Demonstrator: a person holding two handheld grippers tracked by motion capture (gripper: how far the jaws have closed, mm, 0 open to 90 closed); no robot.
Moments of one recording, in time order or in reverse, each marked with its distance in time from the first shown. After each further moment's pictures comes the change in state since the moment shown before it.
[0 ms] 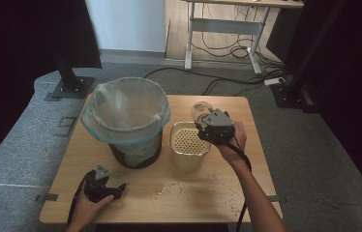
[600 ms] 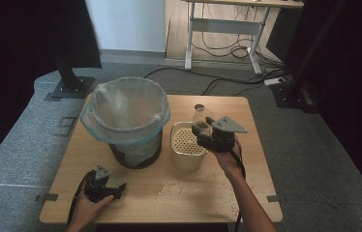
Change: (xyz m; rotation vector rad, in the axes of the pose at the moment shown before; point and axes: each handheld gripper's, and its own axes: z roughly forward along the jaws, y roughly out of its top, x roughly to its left) left arm 0.000 0.000 0.000 0.000 0.000 0.000; right arm 0.009 -0.024 -0.007 -0.114 0.144 0.367
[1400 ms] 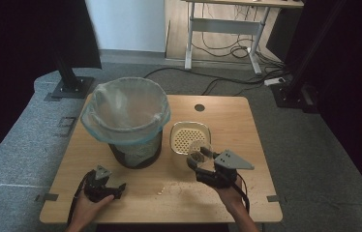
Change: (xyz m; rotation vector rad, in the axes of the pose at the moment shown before) left arm 0.000 0.000 0.000 0.001 0.000 0.000; right arm 0.049 -0.039 -0.063 -0.041 0.166 0.062
